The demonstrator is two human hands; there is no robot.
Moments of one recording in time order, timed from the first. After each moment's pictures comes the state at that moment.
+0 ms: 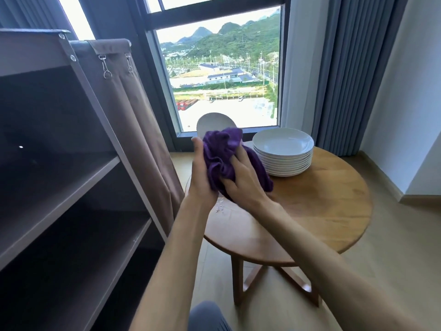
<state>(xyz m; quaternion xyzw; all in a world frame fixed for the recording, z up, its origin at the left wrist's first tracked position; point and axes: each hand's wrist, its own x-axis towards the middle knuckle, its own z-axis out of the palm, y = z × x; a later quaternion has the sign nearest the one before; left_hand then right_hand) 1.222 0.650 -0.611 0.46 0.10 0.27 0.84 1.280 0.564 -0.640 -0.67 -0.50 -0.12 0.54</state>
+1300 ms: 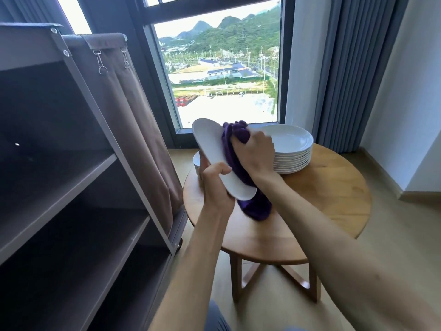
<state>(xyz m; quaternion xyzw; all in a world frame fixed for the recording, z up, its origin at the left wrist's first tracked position) 1.224 0.609 -0.619 0.42 0.10 0.35 0.83 1.331 0.574 -0.608 -0.81 -0.25 -0.15 0.51</state>
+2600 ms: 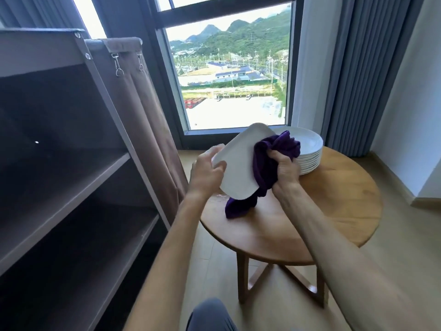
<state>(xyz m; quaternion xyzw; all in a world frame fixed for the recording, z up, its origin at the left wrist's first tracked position) 1.206 0.678 -0.614 0.84 0.20 0.29 0.42 1.345 0.550 -0.656 -0.40 0.00 0.17 0.90</state>
